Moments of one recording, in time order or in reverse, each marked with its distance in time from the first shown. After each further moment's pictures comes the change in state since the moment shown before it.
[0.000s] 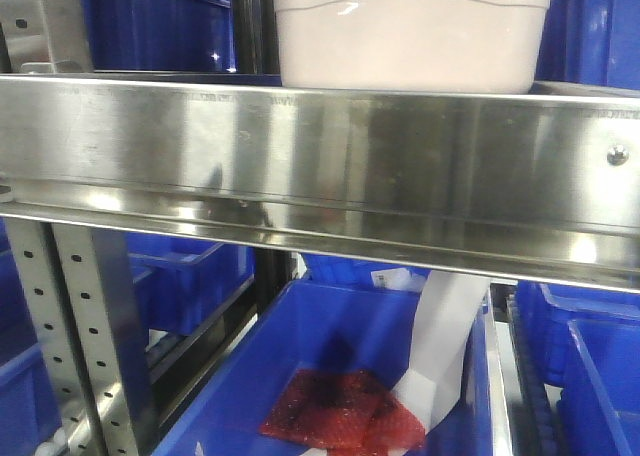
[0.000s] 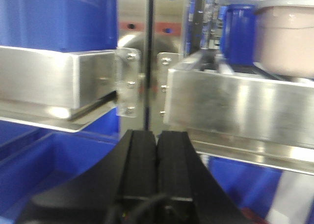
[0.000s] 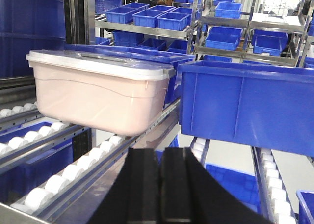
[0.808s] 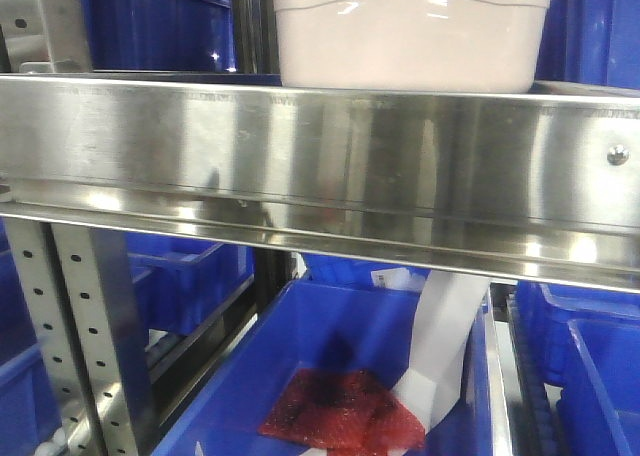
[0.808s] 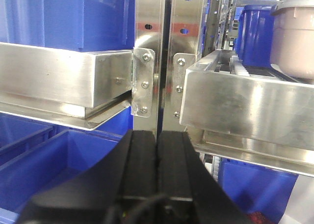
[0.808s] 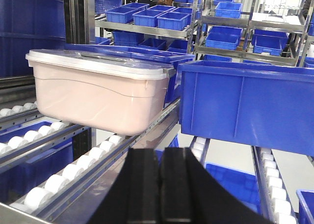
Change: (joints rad) left arm 0.015 -0.003 0.000 0.000 0.002 0.000; right arm 0.000 0.000 0.002 0.000 0.000 0.001
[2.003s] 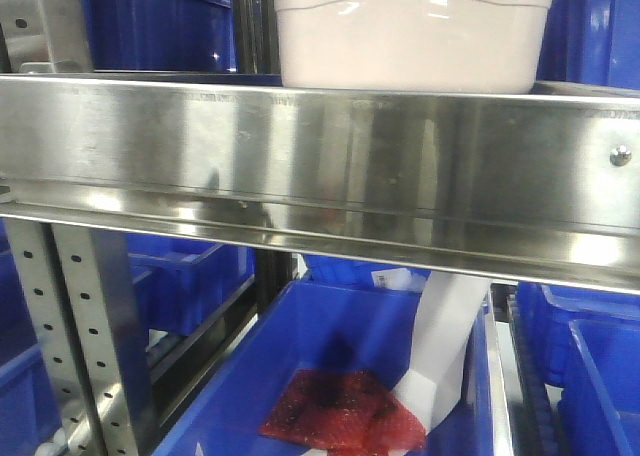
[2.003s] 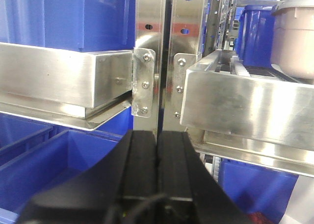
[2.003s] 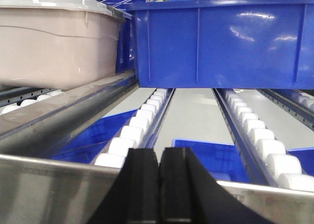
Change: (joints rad) left arm 0.000 0.000 0.000 0.000 0.000 0.000; right arm 0.002 -0.138 0.526 -0.363 -0.430 0.378
